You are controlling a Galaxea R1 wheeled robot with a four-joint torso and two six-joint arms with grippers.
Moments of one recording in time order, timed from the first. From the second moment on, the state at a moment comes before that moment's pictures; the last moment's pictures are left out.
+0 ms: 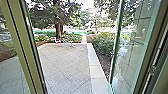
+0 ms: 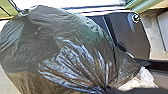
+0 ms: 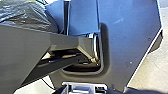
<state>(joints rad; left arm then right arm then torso) 1.47 3.02 -2.71 -0.20 0.08 0.32 -1.65 3.08 -2.70 -0.21 0.04 0.28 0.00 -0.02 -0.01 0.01</state>
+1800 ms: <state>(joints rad) 1.48 3.03 -2.70 -0.20 0.08 0.32 -1.66 3.08 -2.70 -0.21 0.04 0.29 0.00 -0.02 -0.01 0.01</state>
